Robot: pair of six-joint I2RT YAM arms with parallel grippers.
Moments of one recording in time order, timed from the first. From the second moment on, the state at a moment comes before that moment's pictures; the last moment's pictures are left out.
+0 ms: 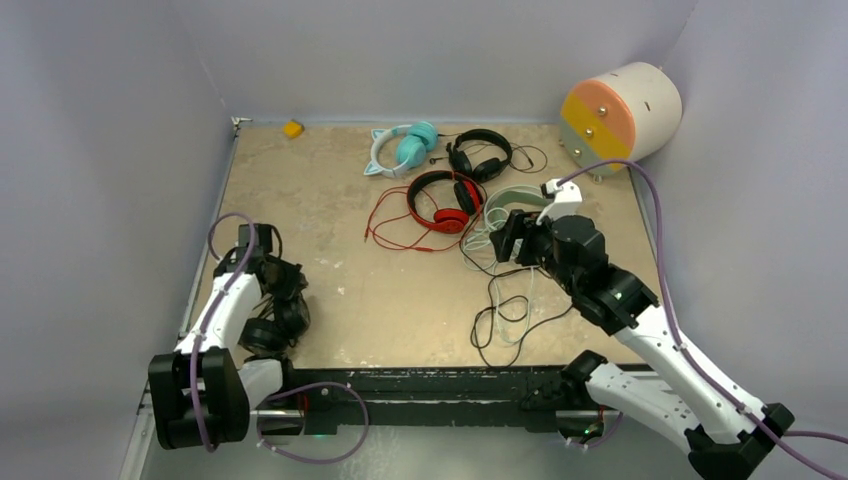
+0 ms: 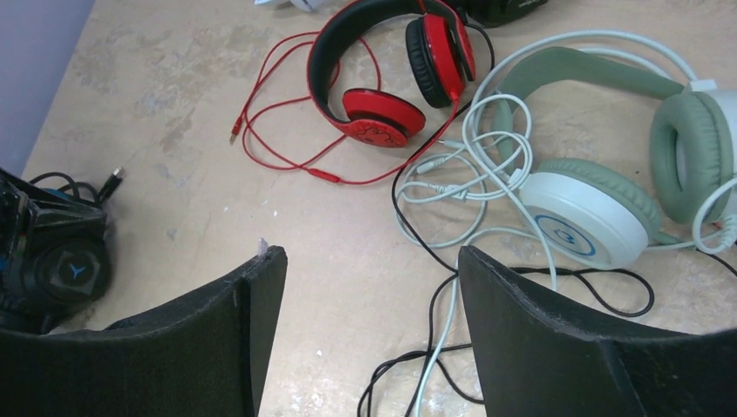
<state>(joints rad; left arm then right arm) 0.11 1.11 0.59 -0.62 0.02 -1.08 0.65 0.79 0.88 -0.48 0.25 0.43</state>
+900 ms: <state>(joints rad) -0.39 1.19 0.70 -0.41 0.06 -0.79 0.65 1.66 1.39 -0.37 -0.02 0.33</state>
